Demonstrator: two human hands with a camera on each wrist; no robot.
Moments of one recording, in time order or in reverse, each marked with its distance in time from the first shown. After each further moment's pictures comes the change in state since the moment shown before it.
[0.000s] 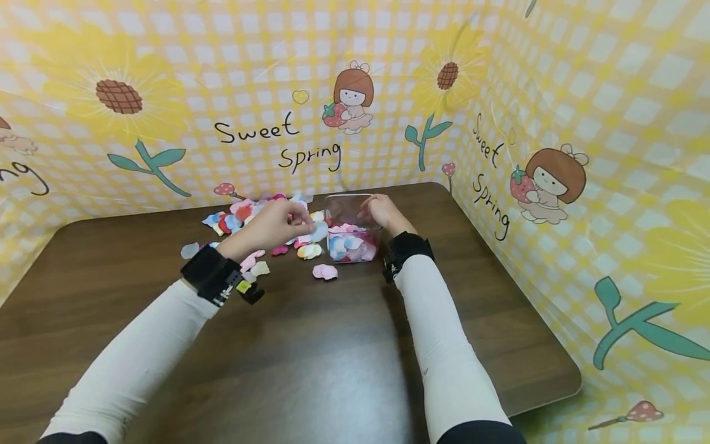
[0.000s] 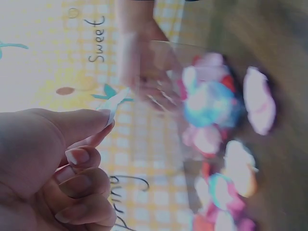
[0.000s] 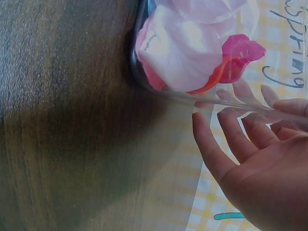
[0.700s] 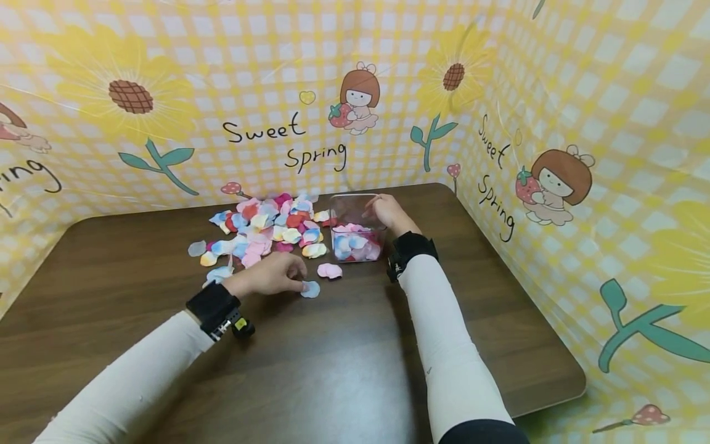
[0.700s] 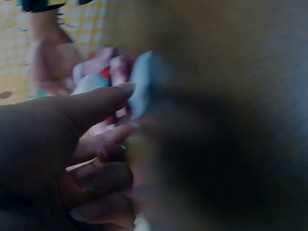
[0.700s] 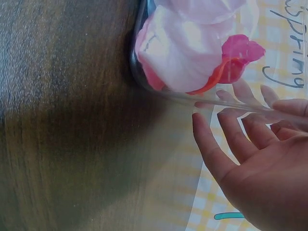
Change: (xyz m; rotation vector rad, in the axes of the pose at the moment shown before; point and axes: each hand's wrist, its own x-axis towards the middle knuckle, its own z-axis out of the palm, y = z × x) left_hand -0.045 -0.051 0.043 0.069 -0.295 -0.098; right_hand 0.000 -0.001 0.001 -0.012 -0.011 0.004
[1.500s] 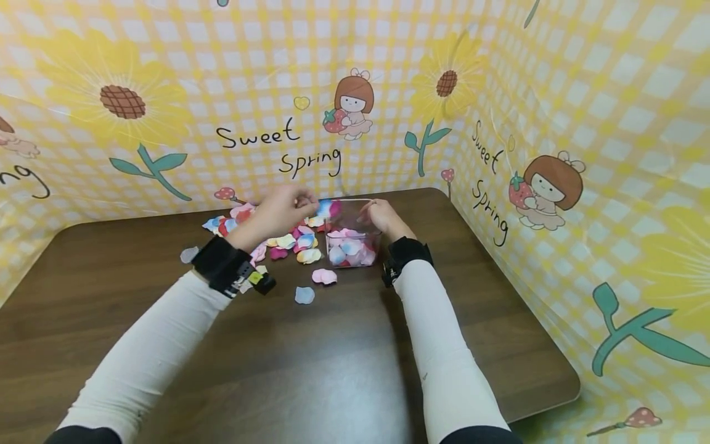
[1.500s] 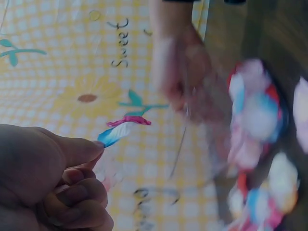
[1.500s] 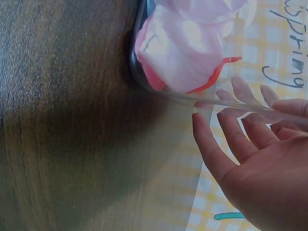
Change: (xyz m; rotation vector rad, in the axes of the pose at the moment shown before) left_hand 0.034 0.081 -0.076 -0.058 0.391 0.077; right_hand 0.000 0.001 0.002 0.064 0.016 0.030
